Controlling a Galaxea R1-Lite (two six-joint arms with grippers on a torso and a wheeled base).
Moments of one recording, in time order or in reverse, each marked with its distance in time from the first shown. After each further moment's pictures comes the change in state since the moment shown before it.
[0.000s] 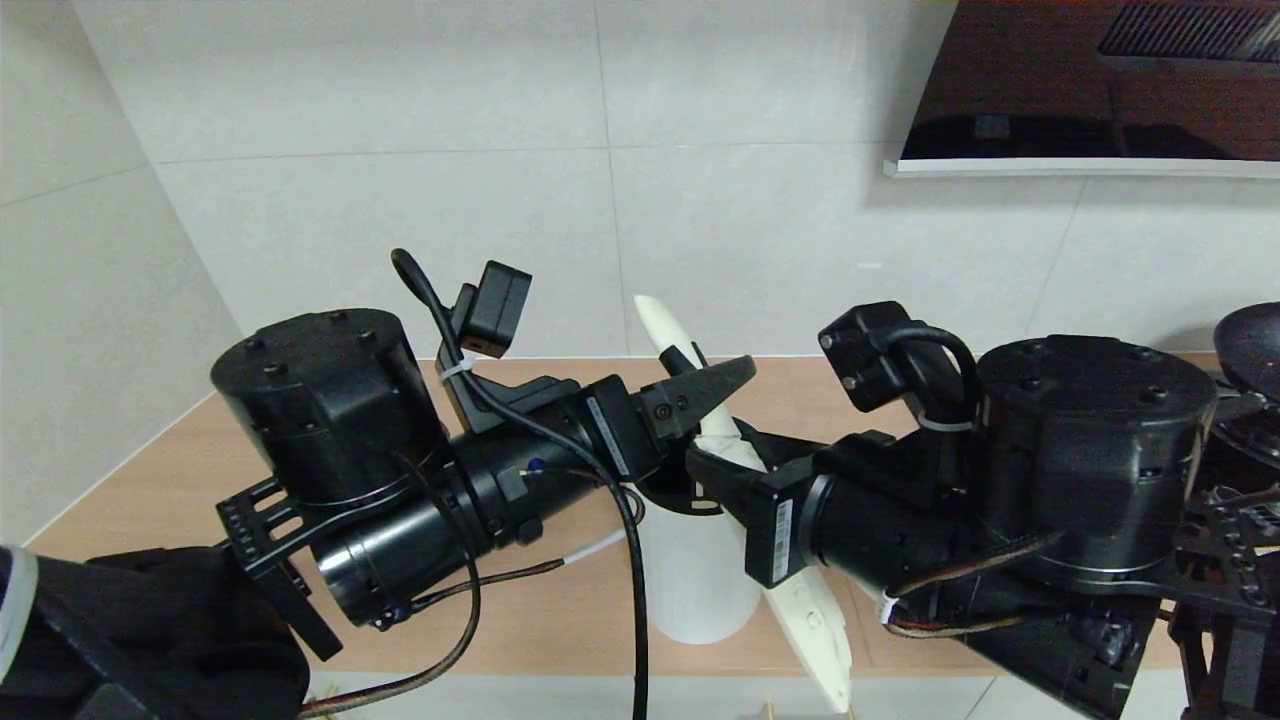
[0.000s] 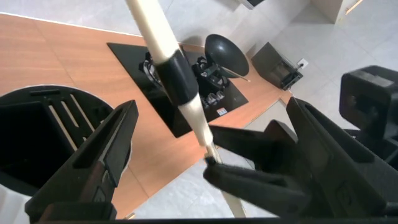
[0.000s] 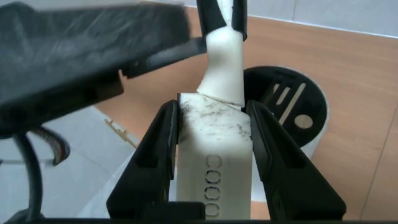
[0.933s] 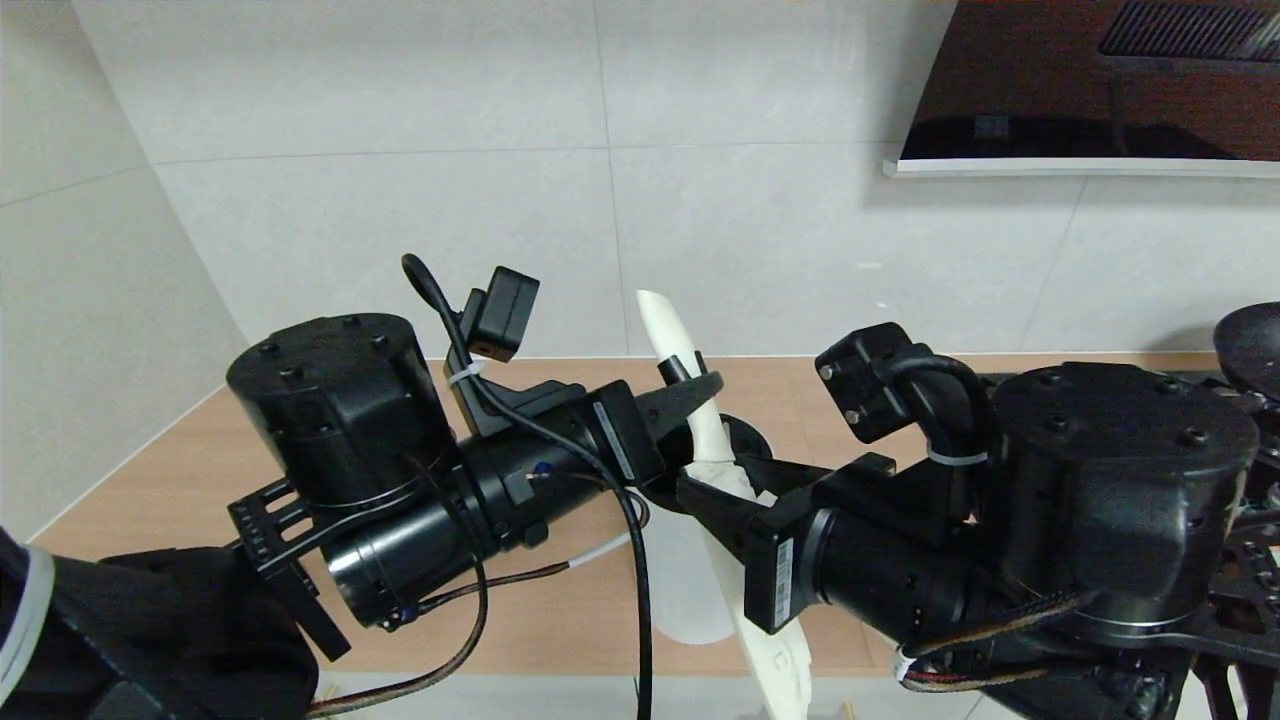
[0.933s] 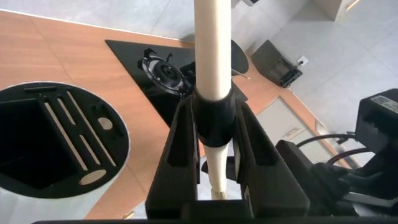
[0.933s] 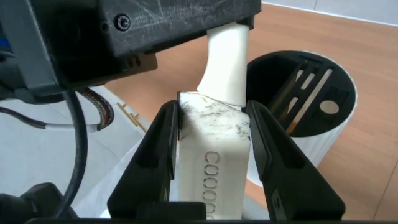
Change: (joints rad) left arm 0.000 0.012 -0.001 0.000 0.001 0.000; right arm 0.046 -0.021 0.031 -0.001 0.001 0.001
